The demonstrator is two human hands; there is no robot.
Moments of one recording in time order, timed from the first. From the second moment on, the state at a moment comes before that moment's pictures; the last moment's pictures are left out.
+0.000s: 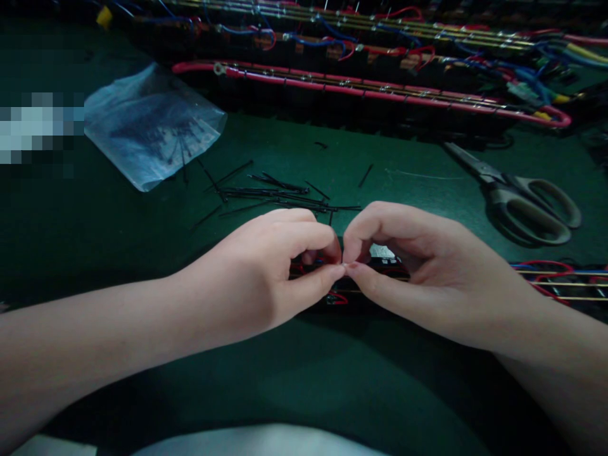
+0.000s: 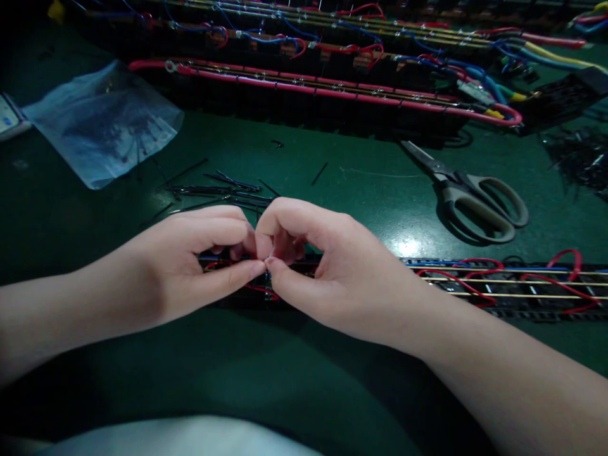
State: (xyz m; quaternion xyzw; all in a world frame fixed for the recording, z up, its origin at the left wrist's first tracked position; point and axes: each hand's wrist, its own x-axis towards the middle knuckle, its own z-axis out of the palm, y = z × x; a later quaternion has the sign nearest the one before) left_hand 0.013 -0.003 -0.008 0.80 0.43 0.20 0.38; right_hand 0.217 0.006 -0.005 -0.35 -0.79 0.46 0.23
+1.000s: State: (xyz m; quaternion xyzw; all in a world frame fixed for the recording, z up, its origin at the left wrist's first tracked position) left_hand 0.011 -0.005 -0.004 0.79 0.43 0.20 0.39; right_hand 0.212 0.006 -0.004 -0.40 -0.79 0.40 0.21
